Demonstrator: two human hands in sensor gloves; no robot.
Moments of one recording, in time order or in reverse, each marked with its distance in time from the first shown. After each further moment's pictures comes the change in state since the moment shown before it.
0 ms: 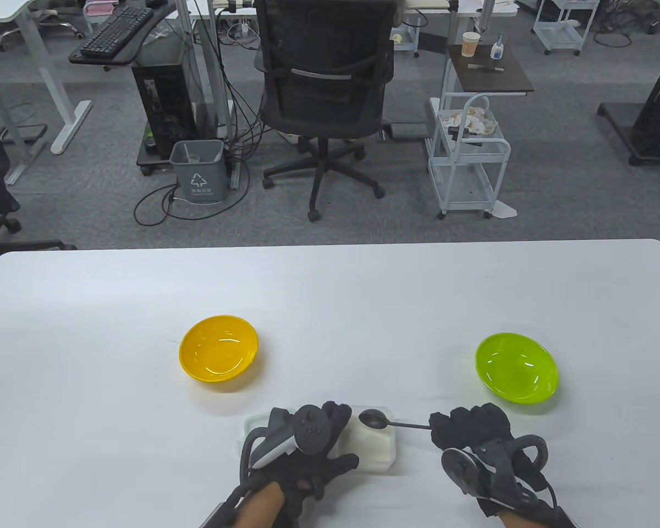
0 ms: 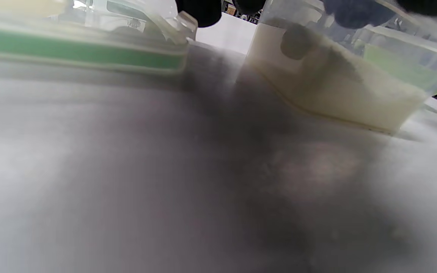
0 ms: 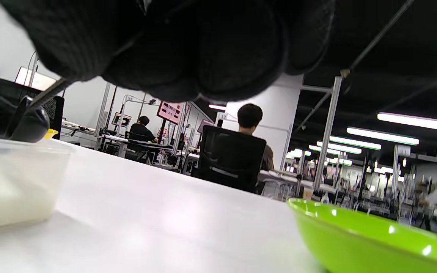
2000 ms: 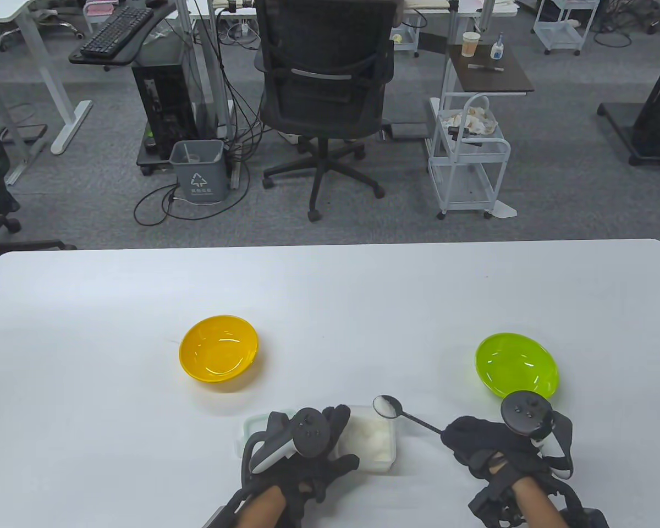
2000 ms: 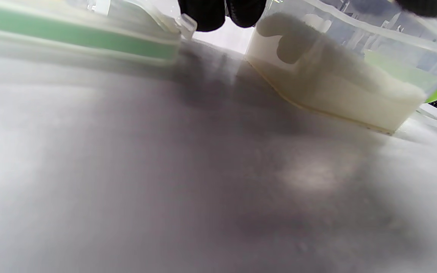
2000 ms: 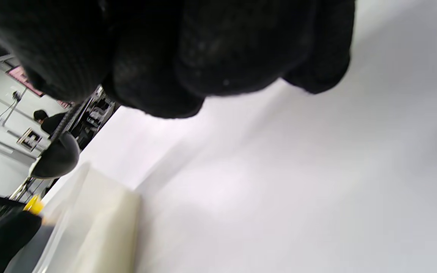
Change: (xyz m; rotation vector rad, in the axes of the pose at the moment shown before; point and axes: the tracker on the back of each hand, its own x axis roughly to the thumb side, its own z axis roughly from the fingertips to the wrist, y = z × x) left_hand 0.001 -0.004 0.001 0.020 0.004 0.005; right_hand -0.080 0.061 0.005 0.571 0.613 -1.001
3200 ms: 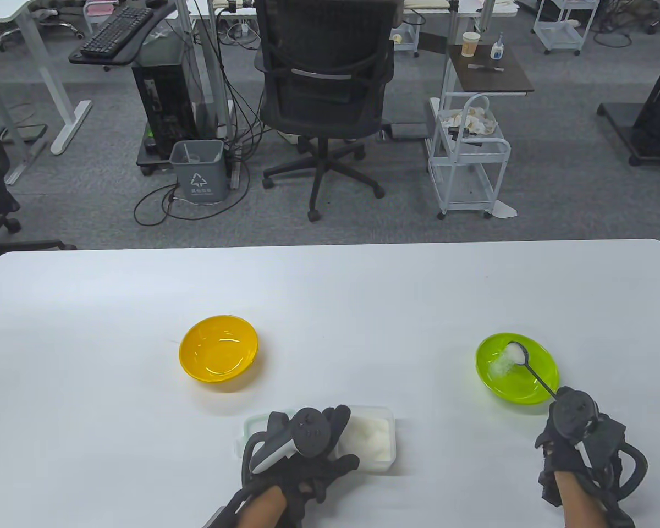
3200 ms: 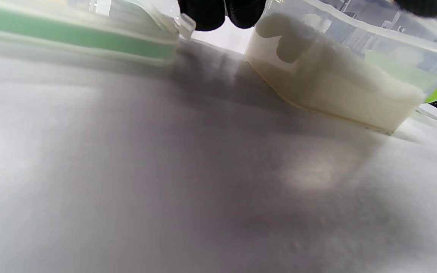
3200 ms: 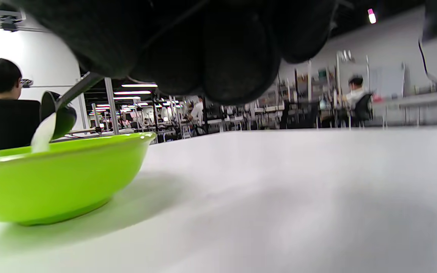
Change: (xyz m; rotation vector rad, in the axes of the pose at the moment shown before) left_hand 0.000 0.000 0.000 -0.009 0.004 0.009; right_hand -0.037 -0.071 0.012 -0.763 0.282 0.652
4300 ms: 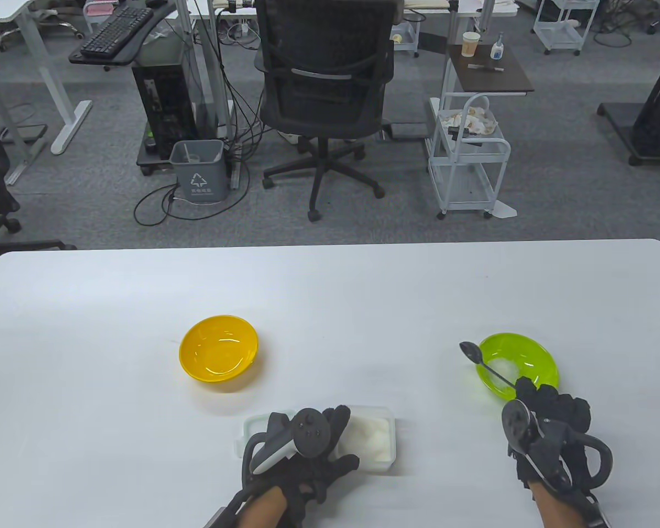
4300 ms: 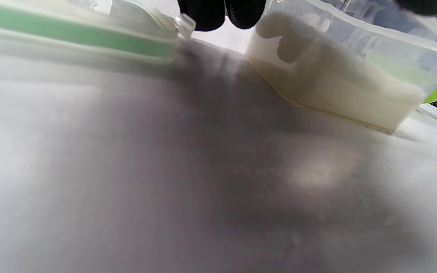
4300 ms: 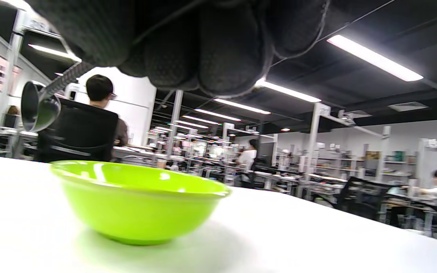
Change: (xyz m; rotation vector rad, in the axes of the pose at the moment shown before) left_hand 0.001 0.000 0.001 0.001 0.003 -0.001; right_hand 0.057 -0.017 0.039 -0.146 -0.304 0.124
